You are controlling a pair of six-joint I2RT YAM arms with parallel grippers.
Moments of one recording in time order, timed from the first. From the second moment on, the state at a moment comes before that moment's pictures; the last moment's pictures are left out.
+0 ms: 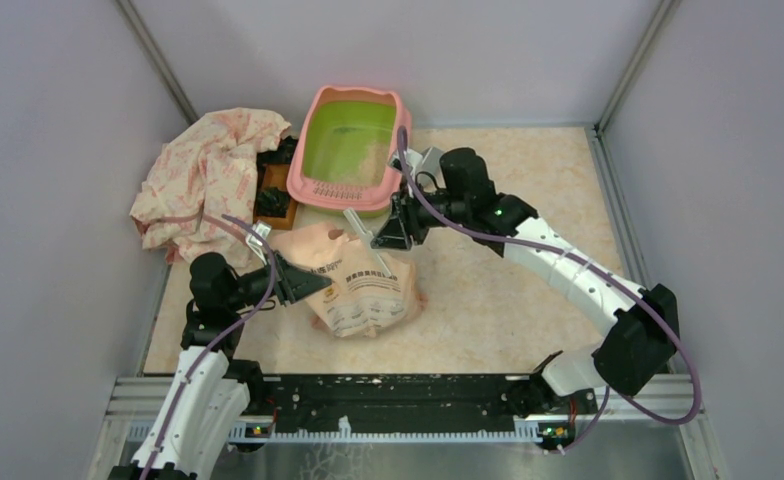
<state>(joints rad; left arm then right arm) -0.07 0.58 0.34 0.11 1.01 -0.71 0.67 1.39 1.25 -0.30 -0.74 0.20</state>
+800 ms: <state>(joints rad) -0.07 0.58 0.34 0.12 1.01 -0.71 0.69 1.40 1.29 -0.36 -0.66 0.18</state>
